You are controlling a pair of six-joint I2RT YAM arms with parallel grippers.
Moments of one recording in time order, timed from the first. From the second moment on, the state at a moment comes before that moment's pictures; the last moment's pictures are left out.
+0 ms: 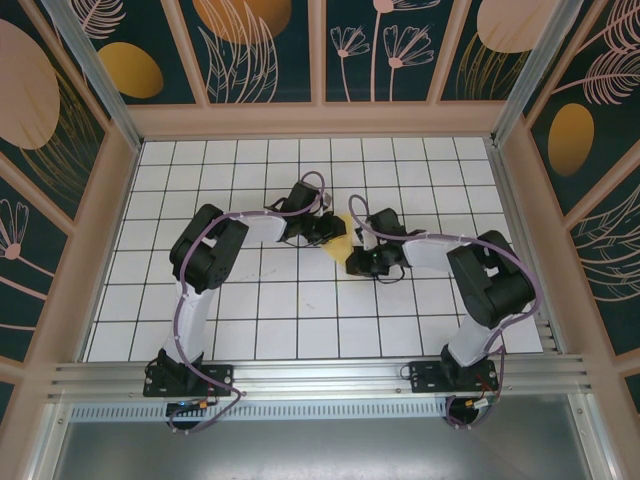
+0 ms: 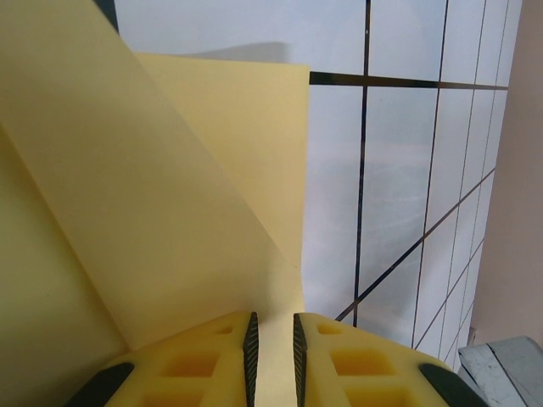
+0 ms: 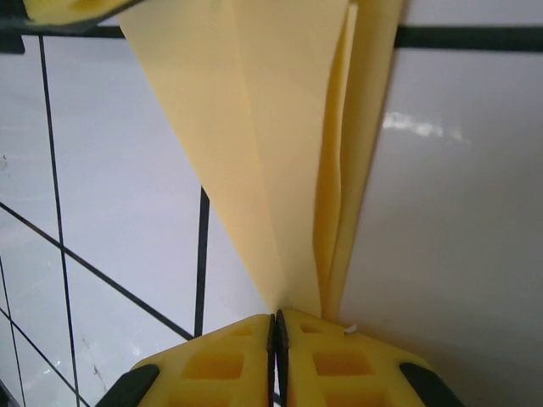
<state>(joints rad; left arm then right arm) -0.59 2.19 1.33 0.03 0.57 -0.88 0.51 1.69 0.78 -0.21 -0.48 0.47</state>
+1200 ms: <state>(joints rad) -0.58 2.20 1.38 -0.05 0.59 -0.85 0.48 1.78 0.87 -0.19 -0.51 0.56</state>
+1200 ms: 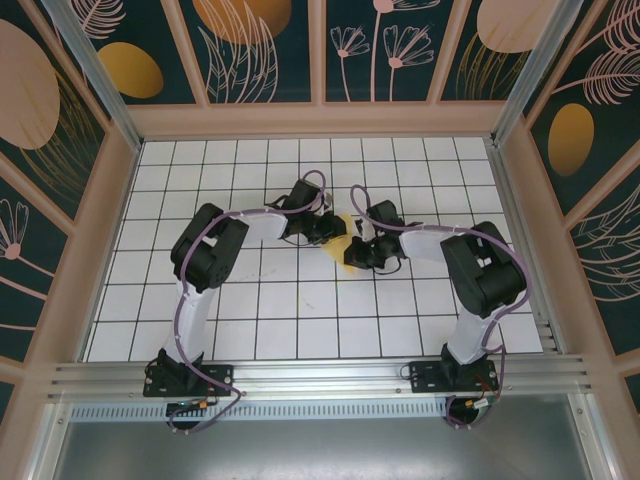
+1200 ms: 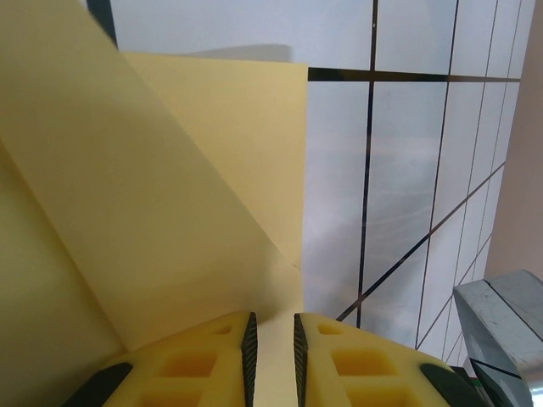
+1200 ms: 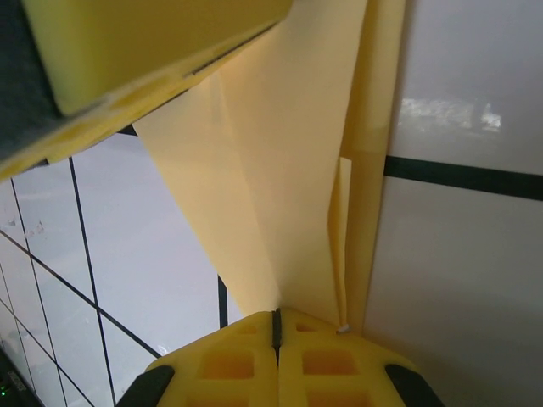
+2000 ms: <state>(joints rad) -0.41 2.38 1.71 -0.27 0.67 -0.75 0.48 1.74 0.78 -0.08 -0.51 0.57</state>
